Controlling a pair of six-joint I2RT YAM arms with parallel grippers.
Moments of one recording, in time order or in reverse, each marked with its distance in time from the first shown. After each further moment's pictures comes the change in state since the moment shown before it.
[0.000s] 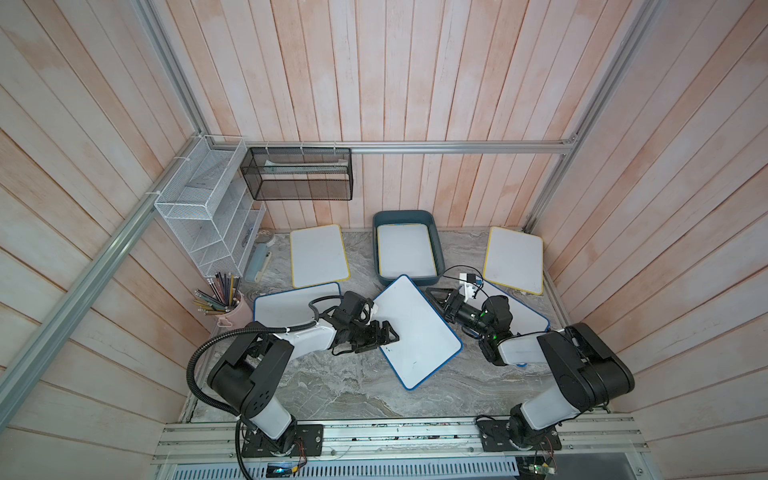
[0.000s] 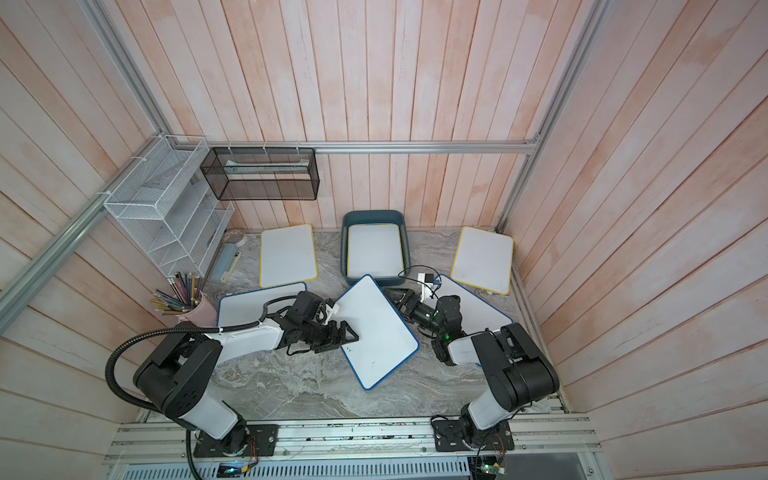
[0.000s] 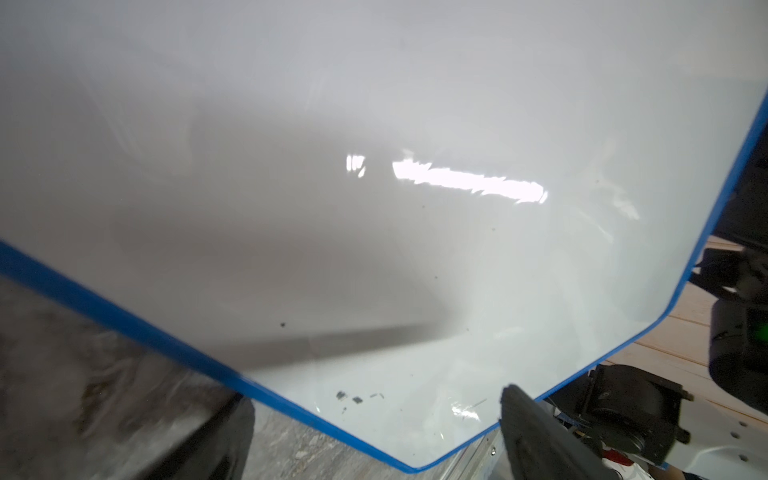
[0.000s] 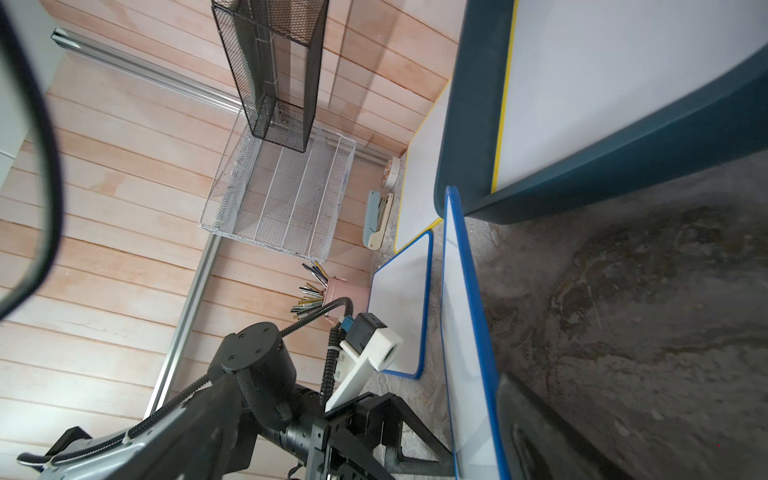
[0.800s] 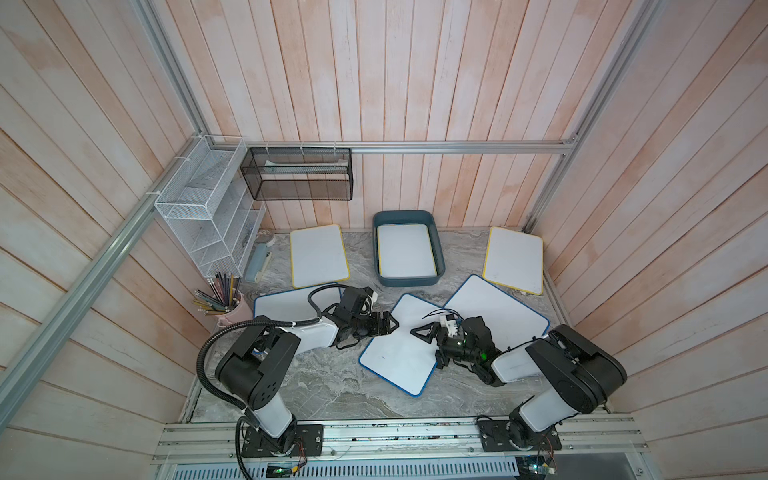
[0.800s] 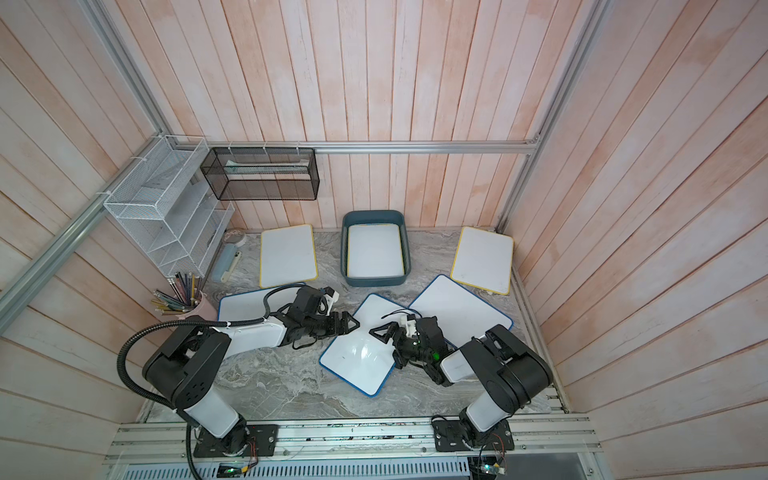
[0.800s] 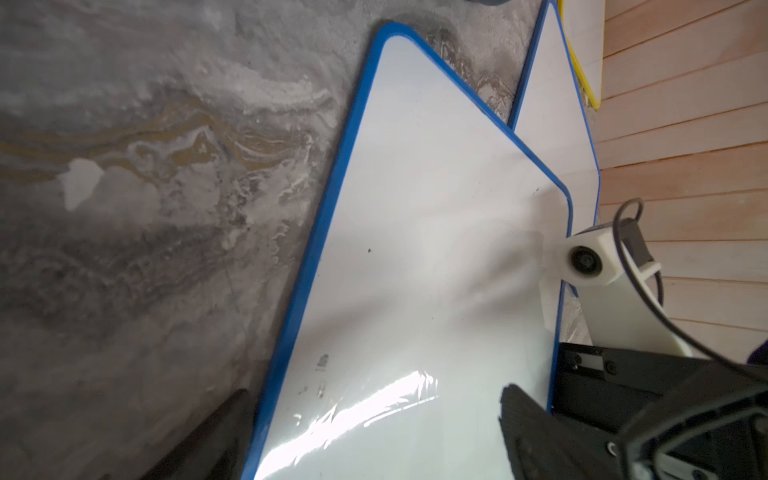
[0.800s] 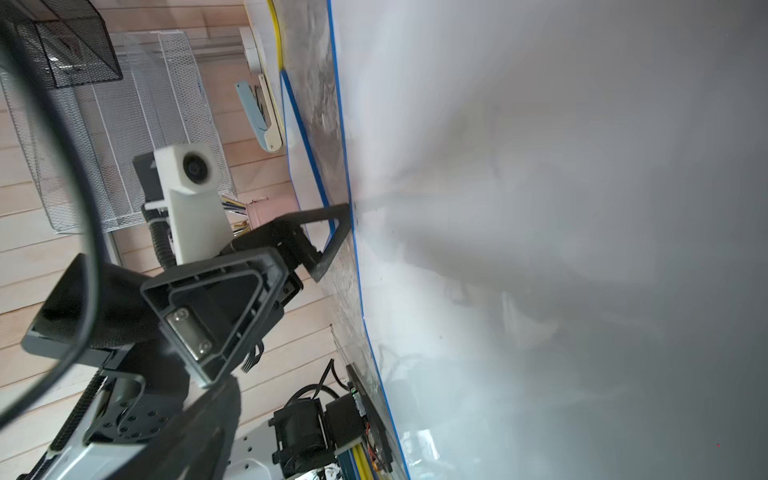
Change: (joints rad) left arm 0.015 0.055 0.013 0.197 -0.128 0.060; right arm 0.212 0.021 -0.132 -0.212 -0.006 0.259
